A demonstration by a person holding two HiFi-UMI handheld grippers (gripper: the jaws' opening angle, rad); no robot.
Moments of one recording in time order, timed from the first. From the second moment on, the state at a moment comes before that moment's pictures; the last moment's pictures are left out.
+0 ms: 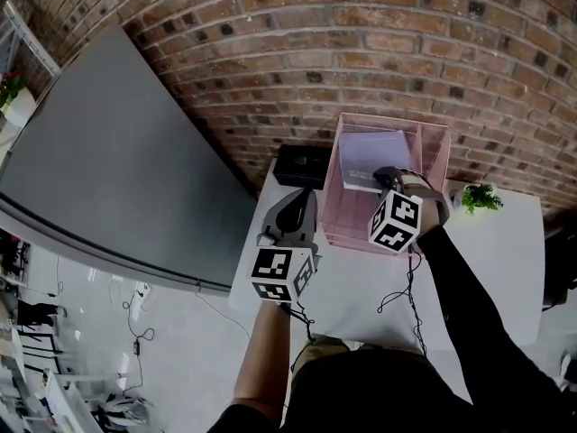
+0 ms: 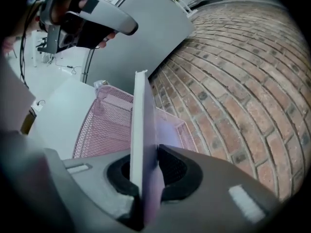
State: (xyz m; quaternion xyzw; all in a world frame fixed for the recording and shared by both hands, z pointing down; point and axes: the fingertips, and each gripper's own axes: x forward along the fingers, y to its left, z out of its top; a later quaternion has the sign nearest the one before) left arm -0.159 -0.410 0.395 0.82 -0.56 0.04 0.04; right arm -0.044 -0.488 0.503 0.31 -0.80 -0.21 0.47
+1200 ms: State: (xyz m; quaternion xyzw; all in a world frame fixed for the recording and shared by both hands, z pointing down) left arm -0.148 -0.410 0.406 0.83 -0.56 0.05 0.06; right arm -0.051 -0.479 0.519 0.25 -0.83 -0.15 0.48
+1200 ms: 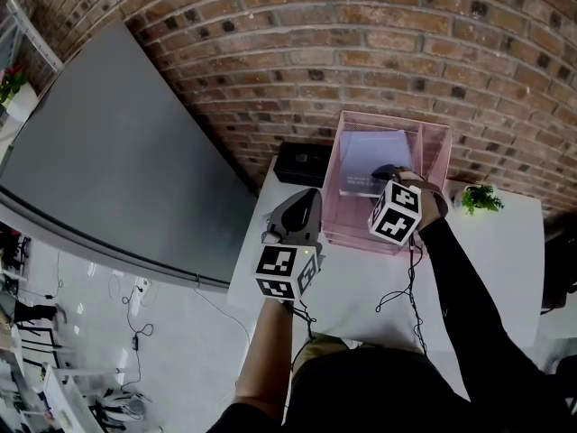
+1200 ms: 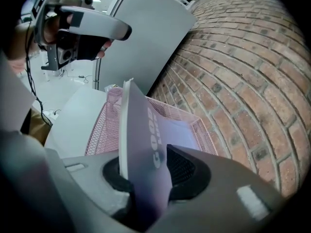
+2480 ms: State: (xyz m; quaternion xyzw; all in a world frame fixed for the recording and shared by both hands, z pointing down) left arm -0.135 -0.392 0.406 0.82 -0.56 0.05 0.06; right arm -0.069 -0.428 0.513 0.16 -0.89 -0.04 0.41
